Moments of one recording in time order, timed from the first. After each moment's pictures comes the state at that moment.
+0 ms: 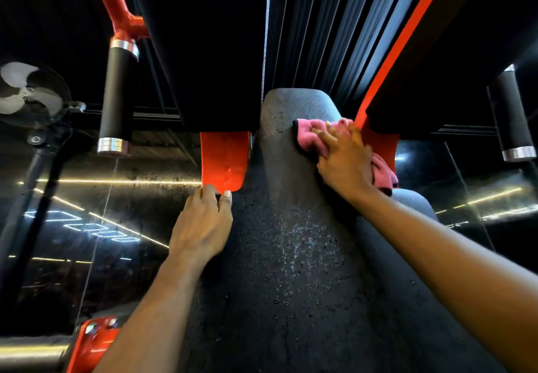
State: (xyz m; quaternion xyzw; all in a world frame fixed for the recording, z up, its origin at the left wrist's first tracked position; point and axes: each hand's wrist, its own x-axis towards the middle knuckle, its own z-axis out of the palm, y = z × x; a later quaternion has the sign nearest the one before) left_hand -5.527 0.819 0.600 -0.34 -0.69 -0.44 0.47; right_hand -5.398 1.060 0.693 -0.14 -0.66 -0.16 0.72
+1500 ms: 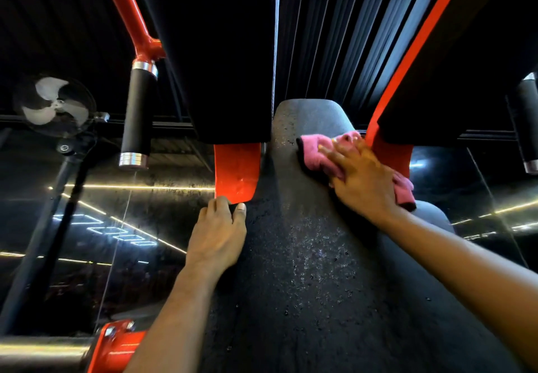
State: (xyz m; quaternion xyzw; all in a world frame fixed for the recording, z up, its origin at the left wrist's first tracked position) left_hand -5.519 0.819 0.597 -0.32 -0.70 -0.43 0.46; right_hand -5.385 1.066 0.673 -0.02 -0.68 -0.18 0.71
